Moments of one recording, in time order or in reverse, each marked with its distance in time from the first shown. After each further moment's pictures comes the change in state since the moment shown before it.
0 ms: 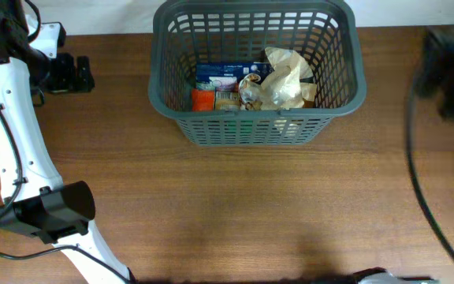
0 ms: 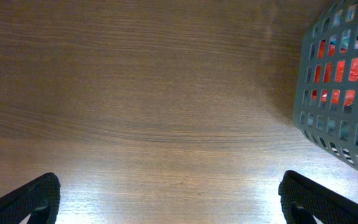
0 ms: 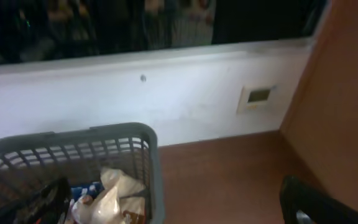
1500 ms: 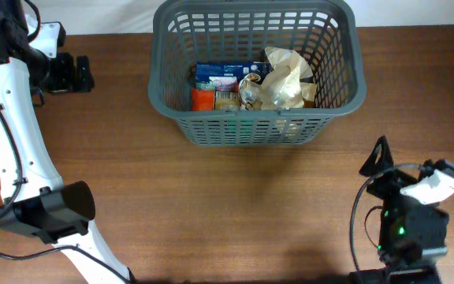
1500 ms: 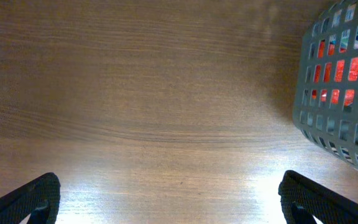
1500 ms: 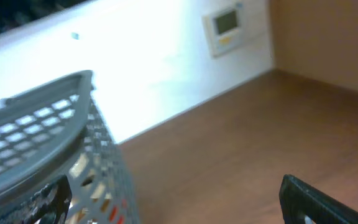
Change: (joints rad) left arm 0.000 0.000 0.000 0.000 0.000 0.000; right arm -0.172 -0.984 -2.025 1.177 -0.019 0.243
